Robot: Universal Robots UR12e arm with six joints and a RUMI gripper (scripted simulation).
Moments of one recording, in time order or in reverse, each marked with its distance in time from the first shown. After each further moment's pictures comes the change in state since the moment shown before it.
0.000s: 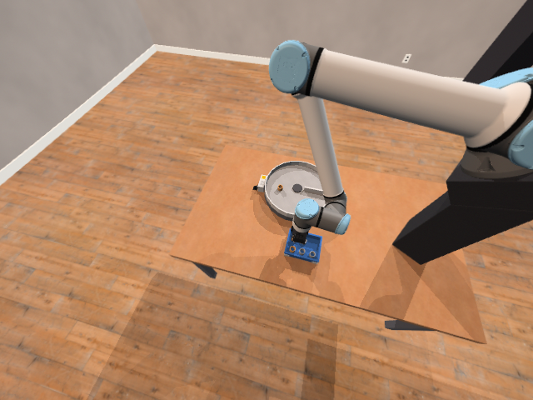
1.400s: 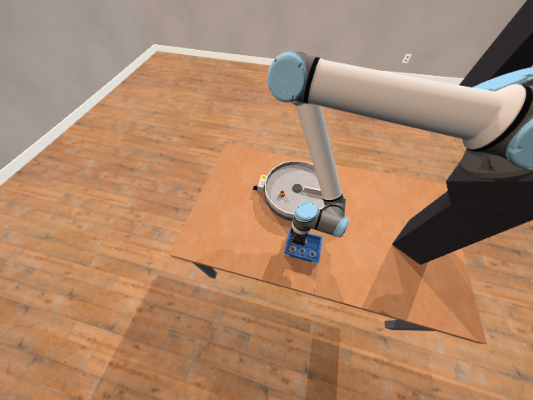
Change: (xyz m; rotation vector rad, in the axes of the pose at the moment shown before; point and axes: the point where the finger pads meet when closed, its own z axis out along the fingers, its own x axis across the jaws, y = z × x) arm 0.000 0.000 0.024 0.000 0.000 0.000
